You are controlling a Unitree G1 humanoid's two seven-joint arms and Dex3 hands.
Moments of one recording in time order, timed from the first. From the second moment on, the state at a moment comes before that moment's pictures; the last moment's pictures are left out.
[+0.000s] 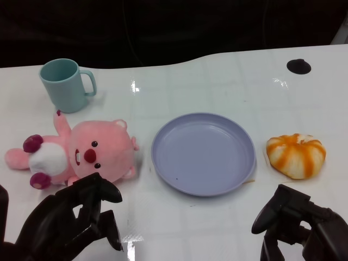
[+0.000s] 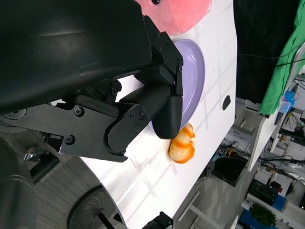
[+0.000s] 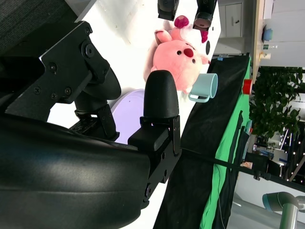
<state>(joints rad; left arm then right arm) 0.19 0.21 0.13 -0.36 -0.55 0.56 -0.36 0.48 -0.10 0.15 -0.61 0.01 0.07 0.14</state>
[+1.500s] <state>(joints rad) 0.15 0.30 0.17 -0.35 -0.36 0.14 -0.48 0.47 -0.10 0.15 -0.60 0.01 0.07 0.14</state>
